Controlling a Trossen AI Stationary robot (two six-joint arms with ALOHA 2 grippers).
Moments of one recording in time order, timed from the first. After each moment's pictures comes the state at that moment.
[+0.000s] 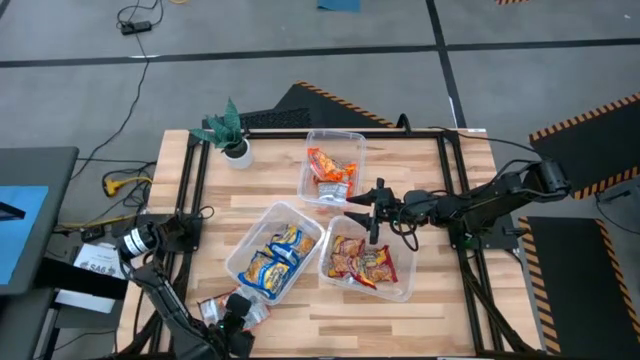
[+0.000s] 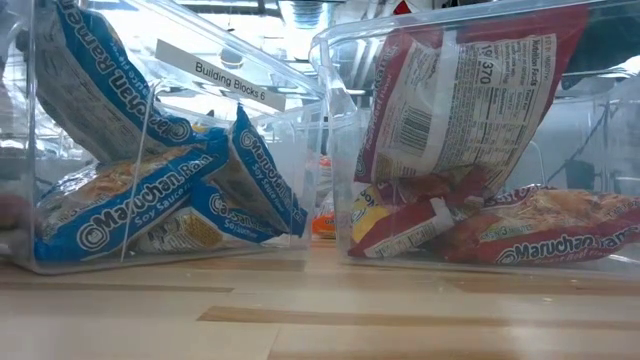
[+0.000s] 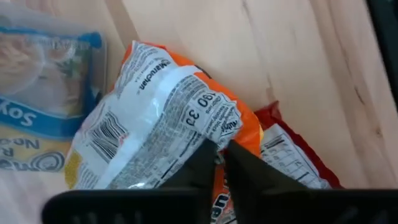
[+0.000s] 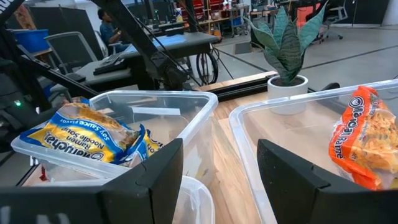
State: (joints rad) left arm -1.03 2.00 1.44 -1.02 -0.36 -0.63; right arm 0.07 1.31 0.44 0.82 0.26 0.19
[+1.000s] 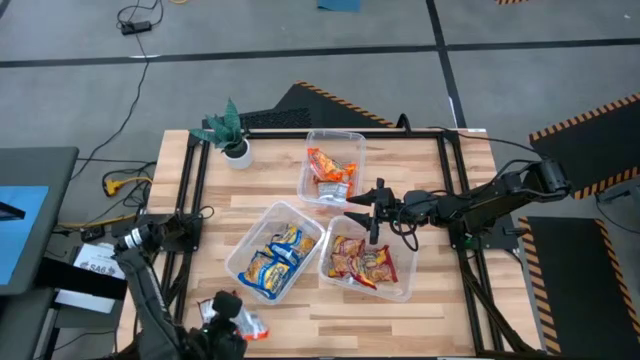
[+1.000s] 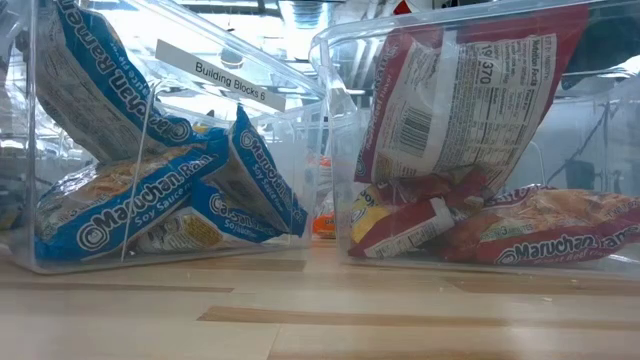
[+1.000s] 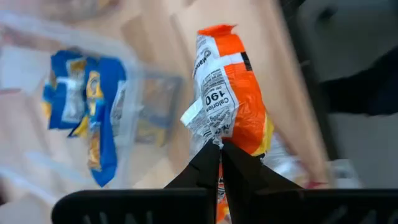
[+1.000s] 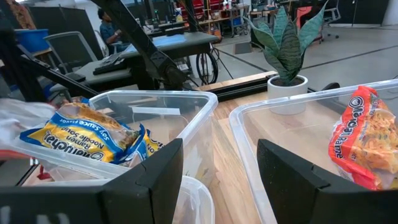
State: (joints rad) left arm -1.04 2.00 2.05 -1.55 -0.42 -0.66; right arm 0.07 1.31 0.44 0.82 0.26 0.18
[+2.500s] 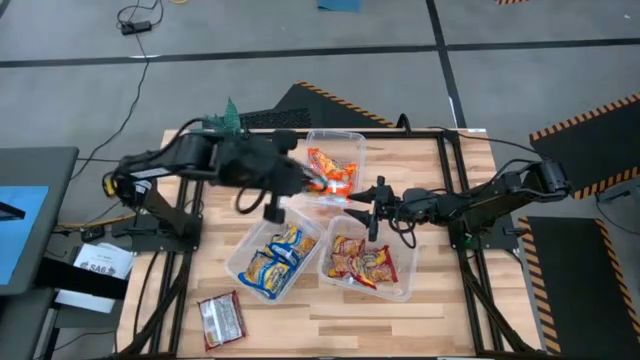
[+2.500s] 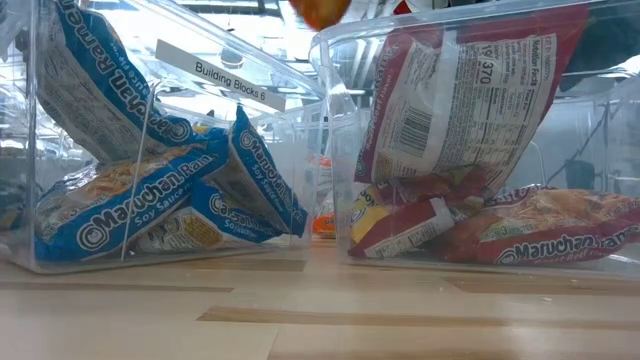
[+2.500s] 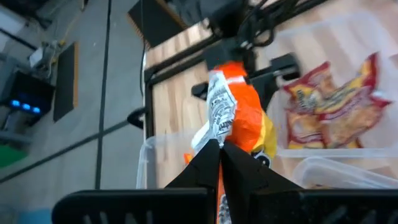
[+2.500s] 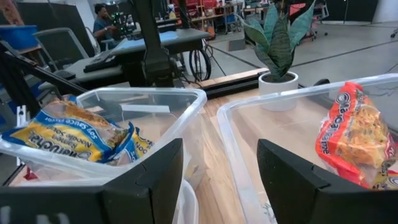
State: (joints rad) left arm -0.10 1.65 2.16 -1.09 -0.34 0.41; right arm 0.05 1.31 0.44 0.80 0.26 0.18
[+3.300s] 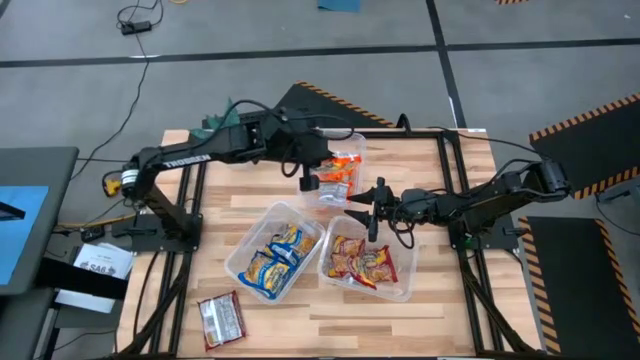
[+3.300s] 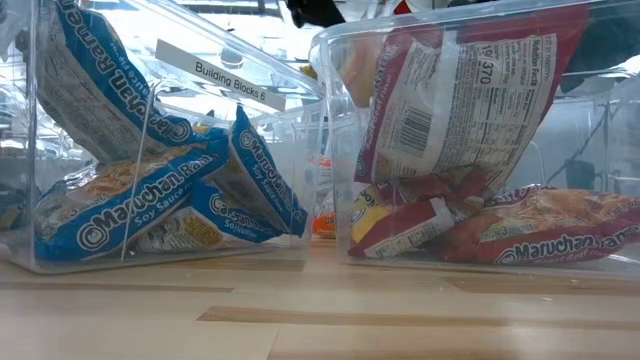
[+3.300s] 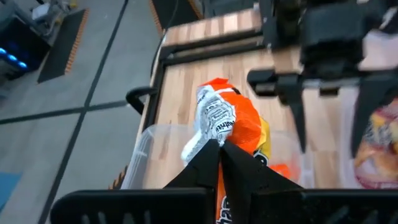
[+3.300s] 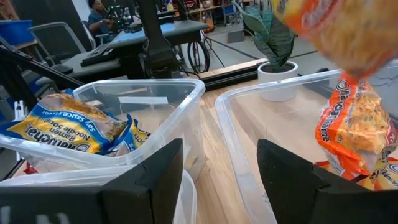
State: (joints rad) left arm 0.22 1.63 1.70 -0.57 -0.11 0.32; right arm 0.05 1.31 0.44 0.77 0.26 0.21
